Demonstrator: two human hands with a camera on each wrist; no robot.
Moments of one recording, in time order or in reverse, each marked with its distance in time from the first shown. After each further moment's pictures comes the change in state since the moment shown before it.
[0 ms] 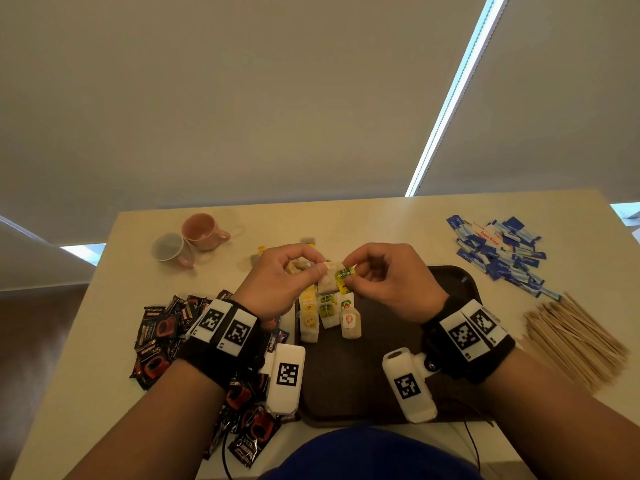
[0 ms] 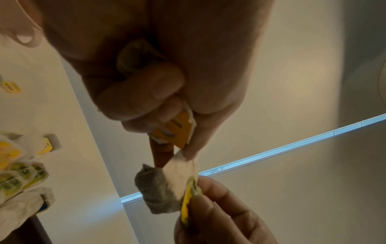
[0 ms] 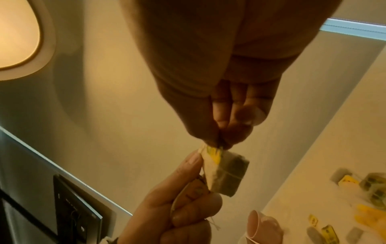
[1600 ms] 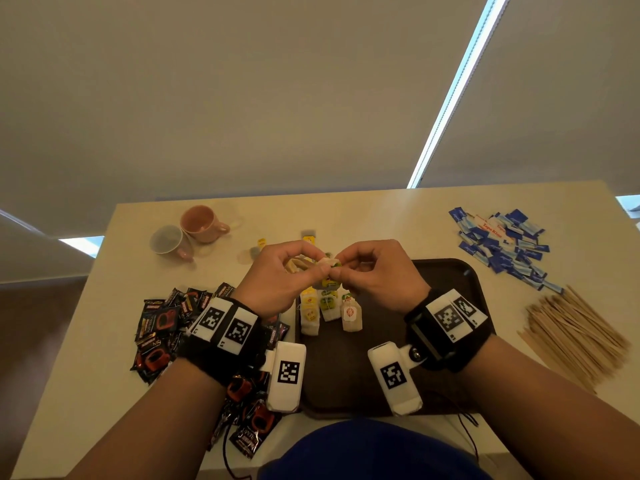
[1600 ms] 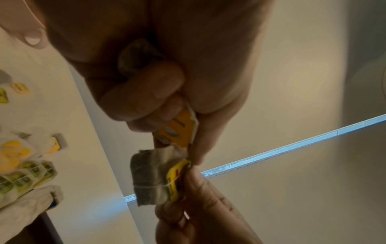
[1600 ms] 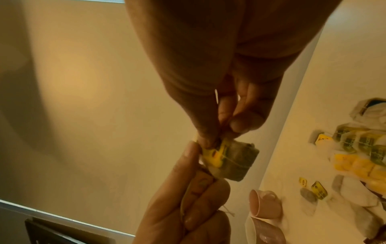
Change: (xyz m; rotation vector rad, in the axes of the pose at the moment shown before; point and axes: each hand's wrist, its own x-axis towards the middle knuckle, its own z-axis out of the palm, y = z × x) left_hand -0.005 0.001 0.003 -0.052 0.015 0.032; right_hand 0.011 0.007 0.020 0.154 0.011 0.106
